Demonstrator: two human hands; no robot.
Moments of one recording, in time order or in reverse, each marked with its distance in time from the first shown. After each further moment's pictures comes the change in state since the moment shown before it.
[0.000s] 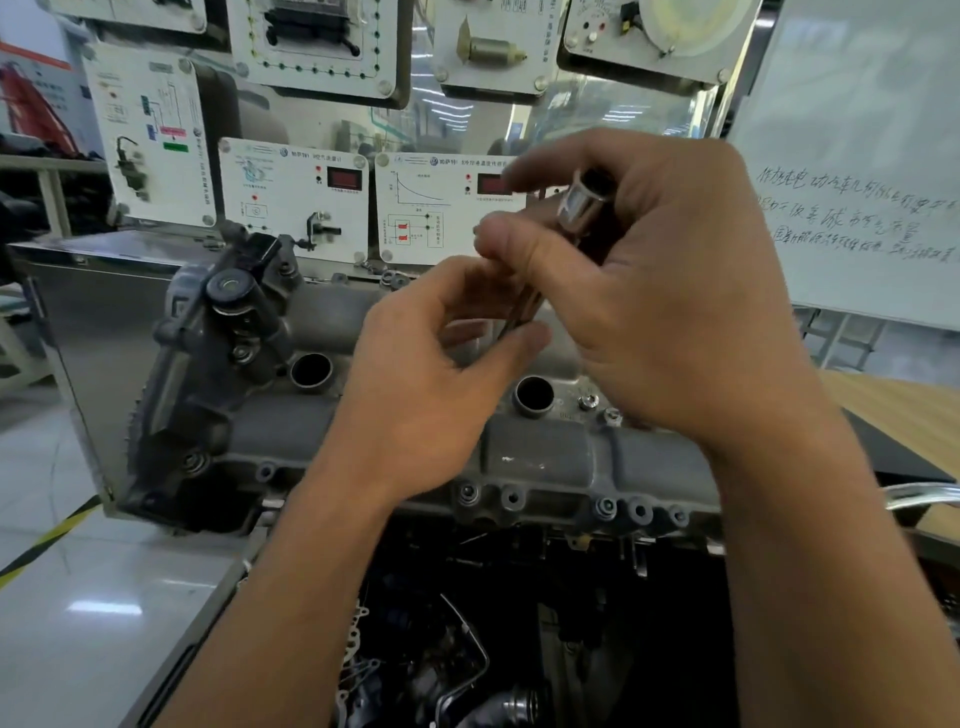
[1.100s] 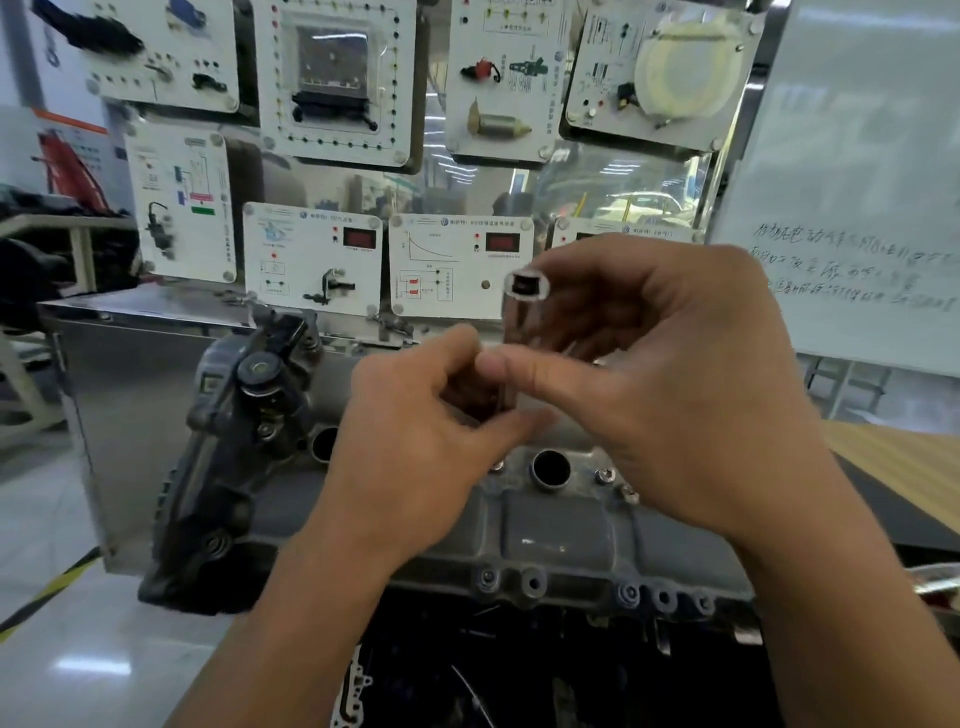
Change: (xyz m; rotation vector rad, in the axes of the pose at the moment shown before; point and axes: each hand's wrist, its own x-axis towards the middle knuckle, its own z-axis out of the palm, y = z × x) left_hand 0.011 0.002 -0.019 0.212 0.084 0.102; right_hand 0.005 0.002 -0.001 0.117 -0.043 -0.067
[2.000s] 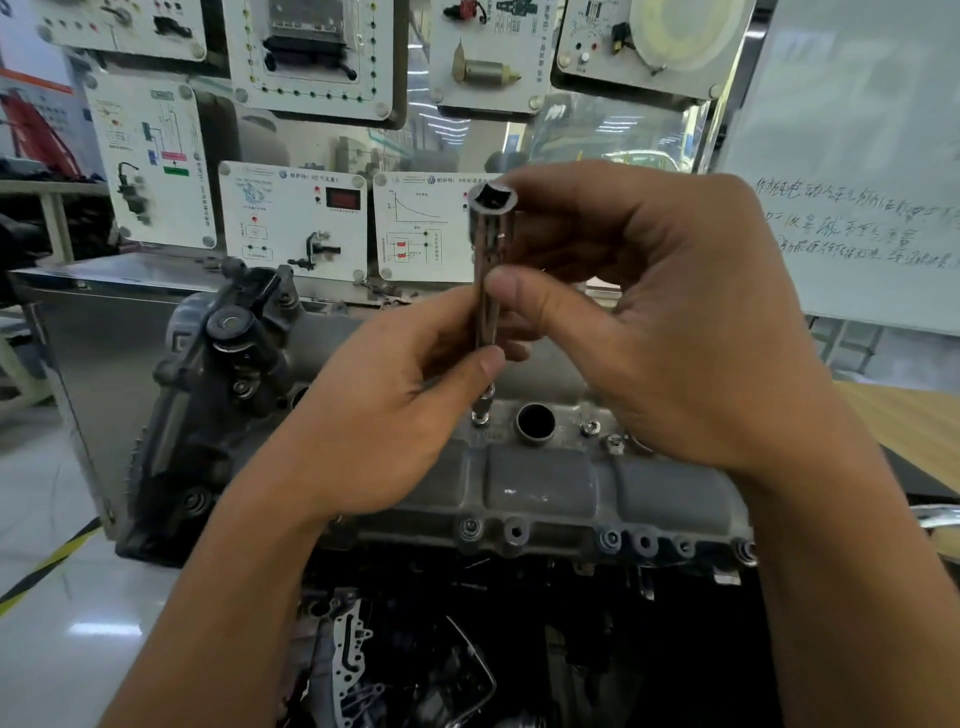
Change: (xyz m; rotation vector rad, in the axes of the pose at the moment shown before) left_hand 0.001 -0.001 -0.009 -0.175 -0.365 -0.019; right_hand 0.000 0.006 -0.006 0.017 -0.052 -0.071
